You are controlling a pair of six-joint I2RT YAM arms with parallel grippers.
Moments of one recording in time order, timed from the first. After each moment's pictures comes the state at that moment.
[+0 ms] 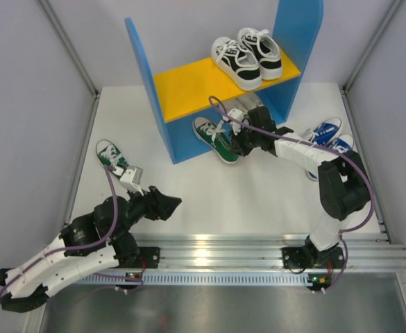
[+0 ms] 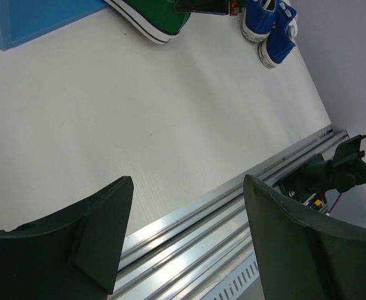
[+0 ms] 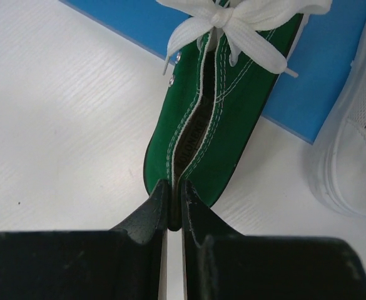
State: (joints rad) left arm -1.04 0.29 0.61 -0.64 -0.33 -0.73; right arm 0.49 1.74 1.19 -0.25 -0.41 -0.28
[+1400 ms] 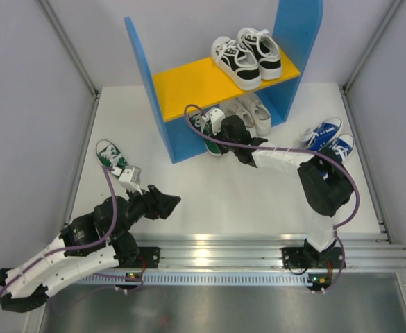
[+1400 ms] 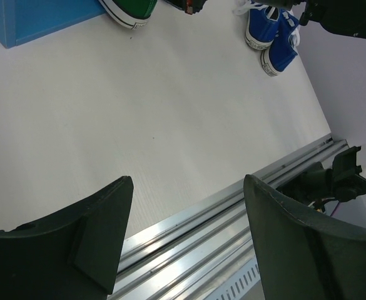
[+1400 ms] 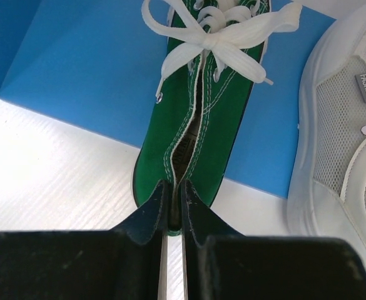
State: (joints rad) left arm -1.04 0.29 0.61 -0.64 -0.36 -0.75; right arm 0.70 1.84 1.21 0.09 0.05 -0.15
